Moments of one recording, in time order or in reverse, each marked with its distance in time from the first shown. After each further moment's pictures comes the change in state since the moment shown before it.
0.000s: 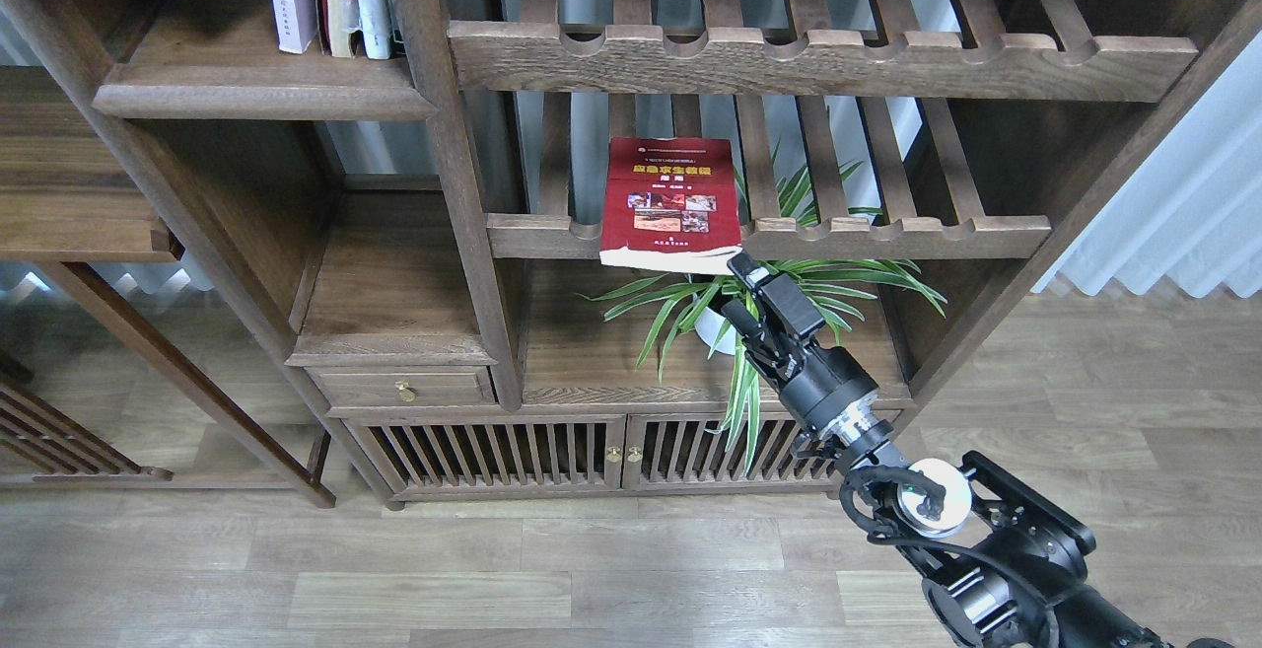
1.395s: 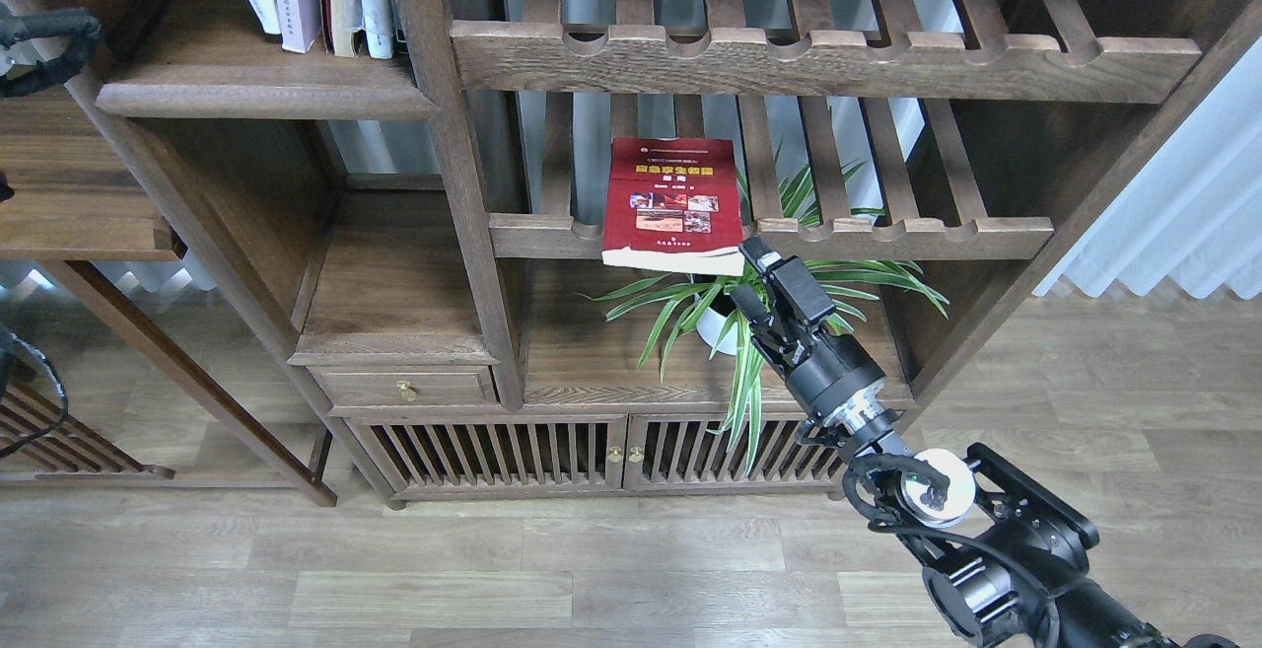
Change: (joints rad) left arm 0.046 -0.122 0.004 0.124 0.074 0.000 -0.165; right arm 0.002 0.003 0.017 0.000 0.010 0.000 0.000
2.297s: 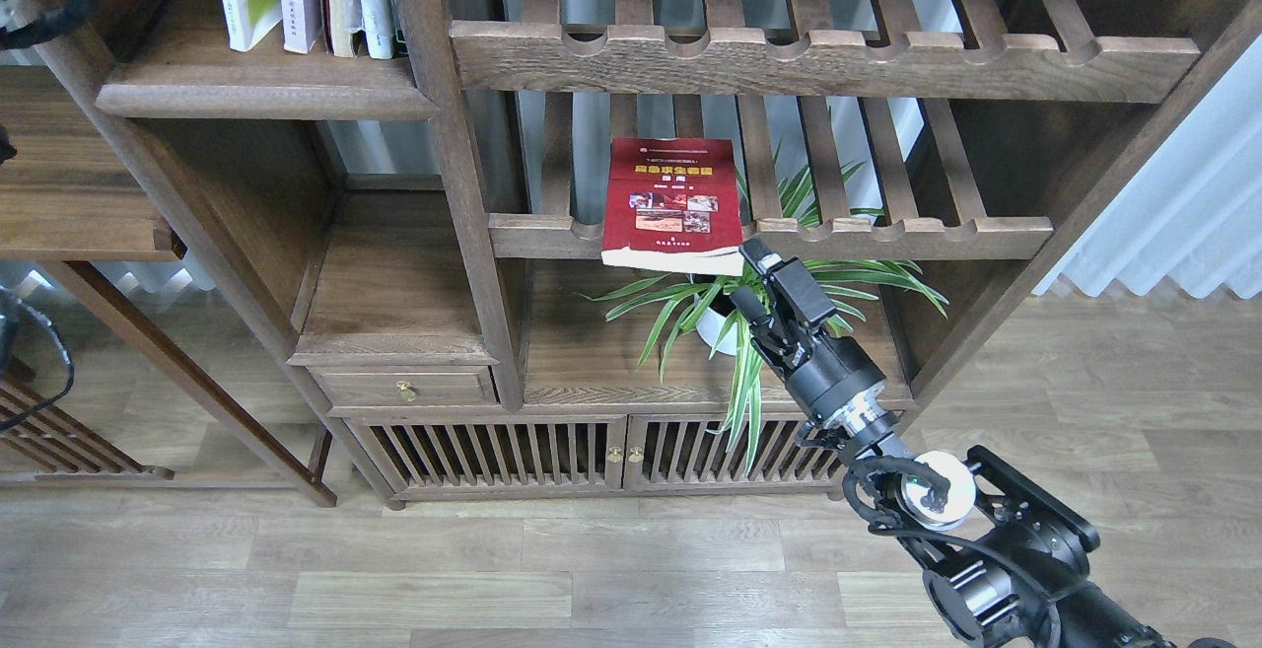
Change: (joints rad) left arm -0.087 -0.023 -0.010 -0.058 -0.013 -0.001 0.078; right arm -0.004 -0.003 0.000 0.008 0.002 0.000 0.000
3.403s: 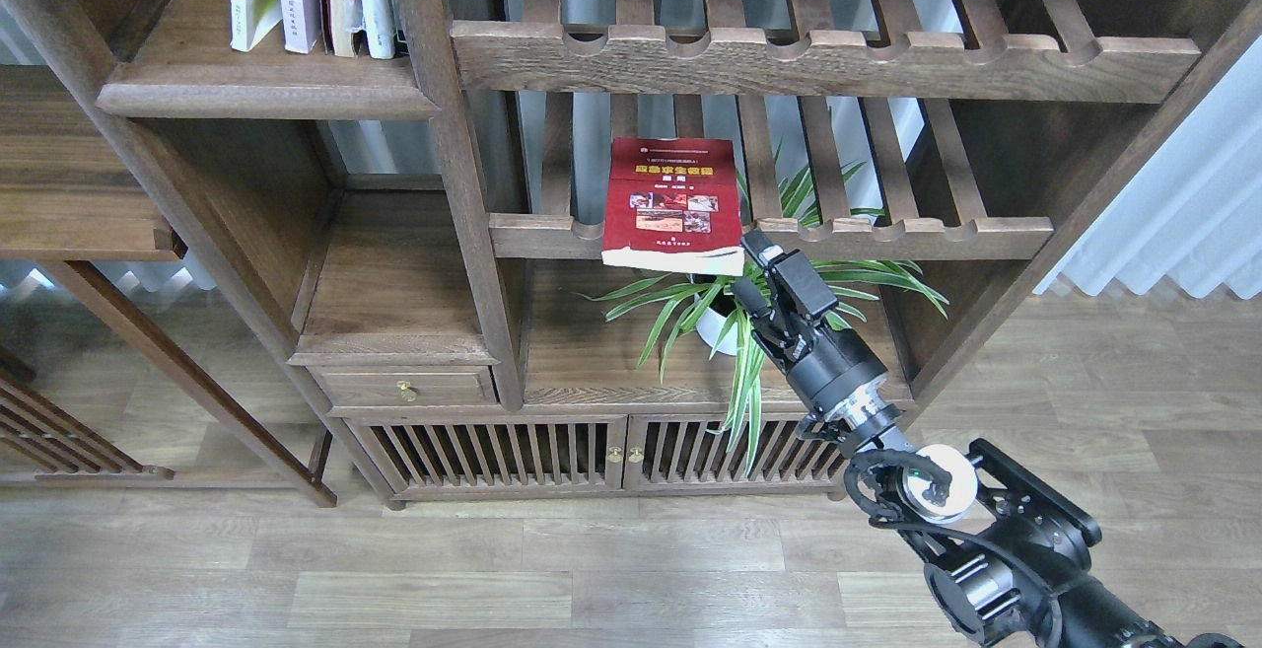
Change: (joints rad) left arm 0.299 0.259 -0.243 -0.557 -0.333 0.000 0.390; right arm 0.004 -0.005 0.007 0.008 0.000 0.000 -0.002
